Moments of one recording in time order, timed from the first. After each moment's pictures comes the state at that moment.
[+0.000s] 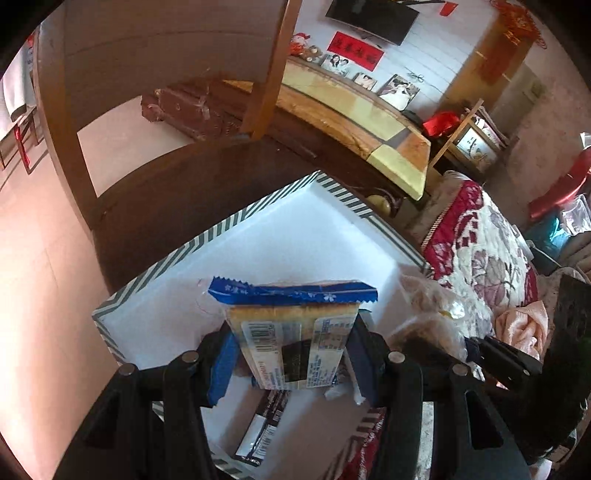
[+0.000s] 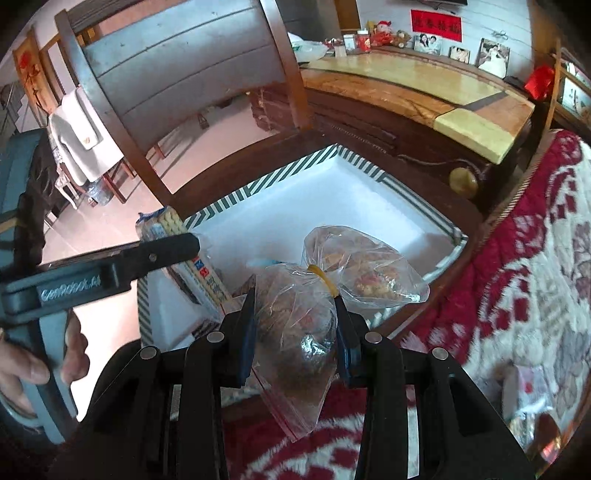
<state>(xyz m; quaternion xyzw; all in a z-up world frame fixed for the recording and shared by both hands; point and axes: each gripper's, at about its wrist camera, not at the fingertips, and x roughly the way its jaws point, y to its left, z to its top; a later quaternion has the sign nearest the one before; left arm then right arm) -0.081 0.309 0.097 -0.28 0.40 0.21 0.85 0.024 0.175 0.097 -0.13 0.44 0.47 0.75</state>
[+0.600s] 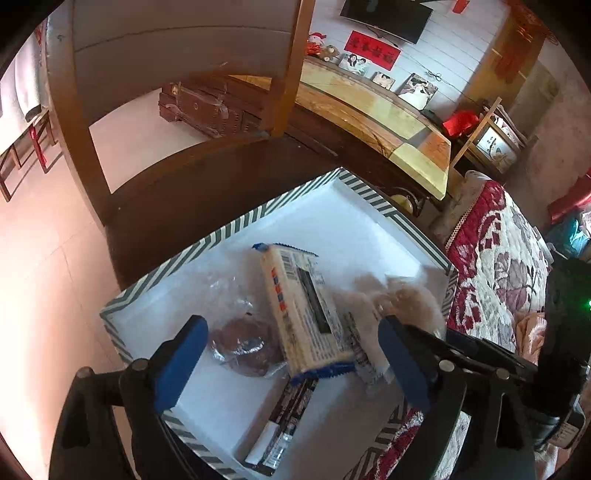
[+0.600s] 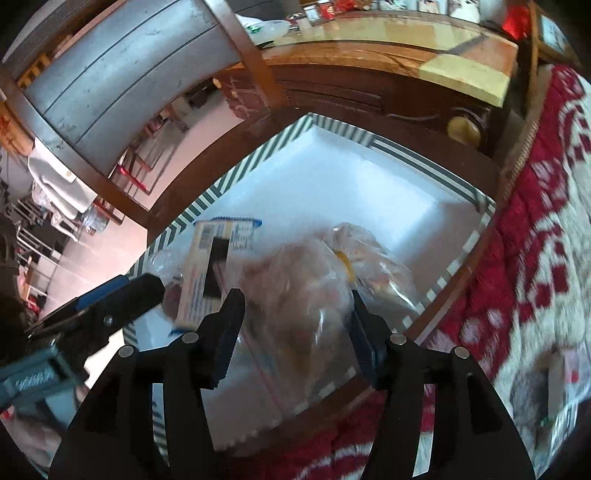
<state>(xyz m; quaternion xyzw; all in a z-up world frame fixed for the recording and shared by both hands) -0.079 0.310 0.086 -0.27 0.41 0.24 0.84 0.055 0.185 0.065 -0.06 0.52 0.43 0.74</state>
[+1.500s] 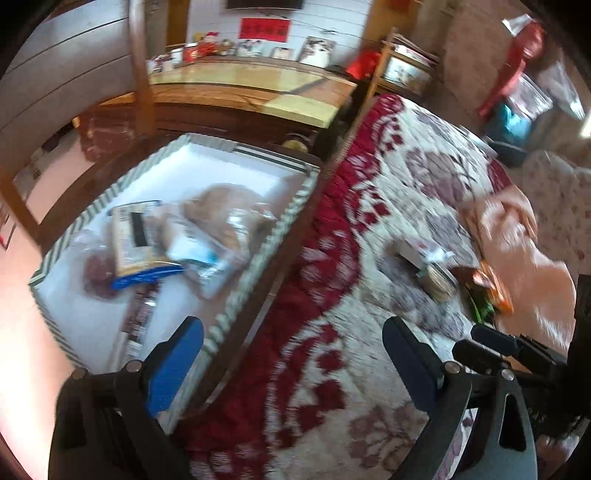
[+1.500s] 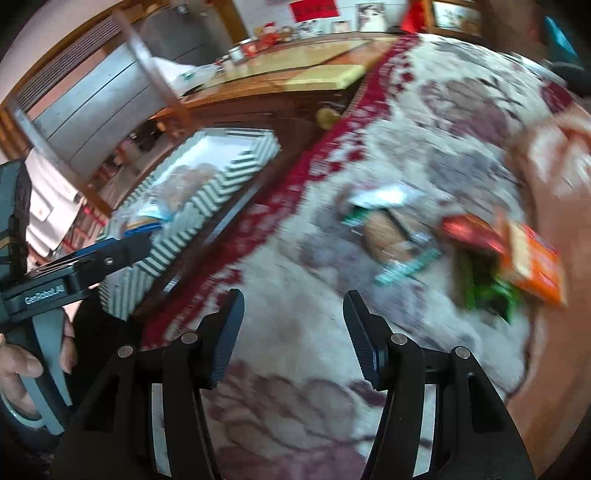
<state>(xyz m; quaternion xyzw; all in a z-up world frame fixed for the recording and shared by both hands) -0.067 0.146 0.088 -0.15 0.44 0.11 0.88 -0.005 -0.056 0.071 -0.01 0.48 0.32 0.82</state>
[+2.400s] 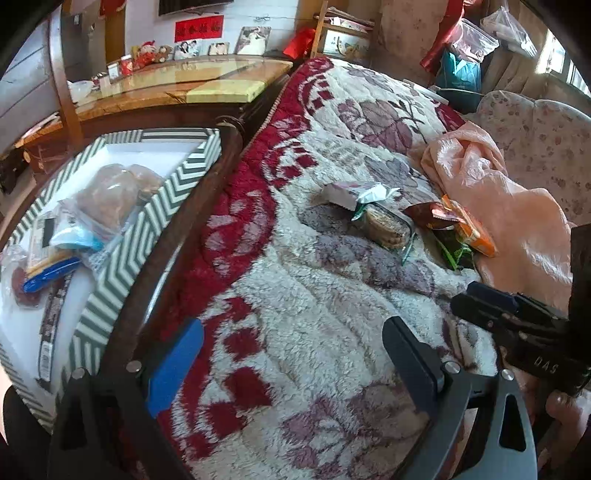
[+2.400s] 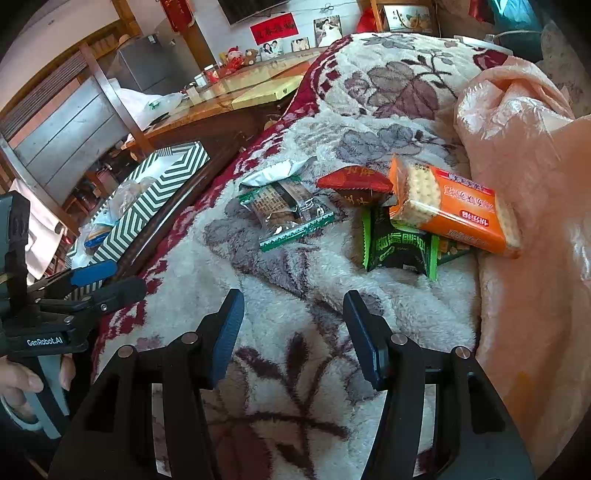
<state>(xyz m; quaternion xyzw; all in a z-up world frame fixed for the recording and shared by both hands) -0.048 0.078 0.051 -0.09 0.46 0.03 0.88 -0.001 -0.126 0.036 0.03 0.46 0.28 0.85</state>
